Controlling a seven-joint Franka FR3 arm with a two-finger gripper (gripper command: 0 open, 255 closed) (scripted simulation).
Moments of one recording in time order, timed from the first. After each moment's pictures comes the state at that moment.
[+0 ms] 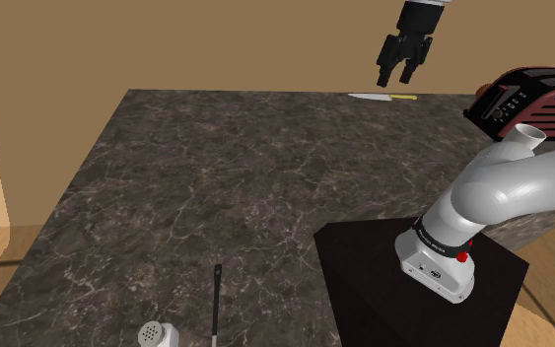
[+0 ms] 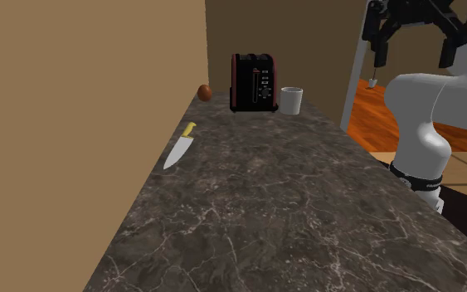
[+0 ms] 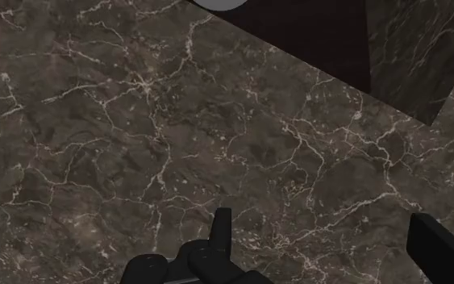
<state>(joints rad) 0.00 -0.78 -0.05 -2.34 0.08 1.48 0.11</state>
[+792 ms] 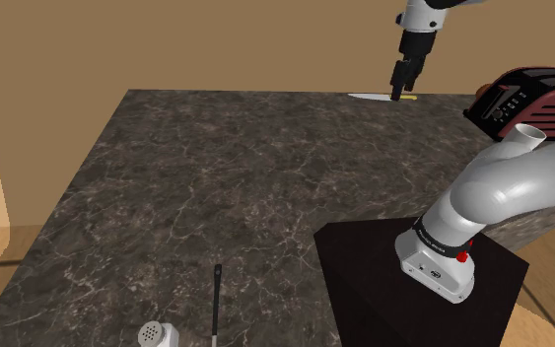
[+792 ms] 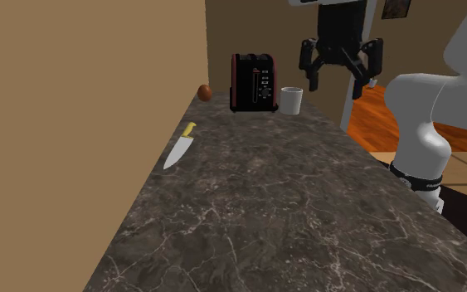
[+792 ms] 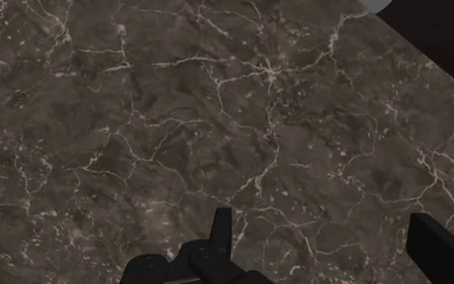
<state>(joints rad) -0.01 -0.67 -0.22 -2.40 -0.17 1.59 -0.25</state>
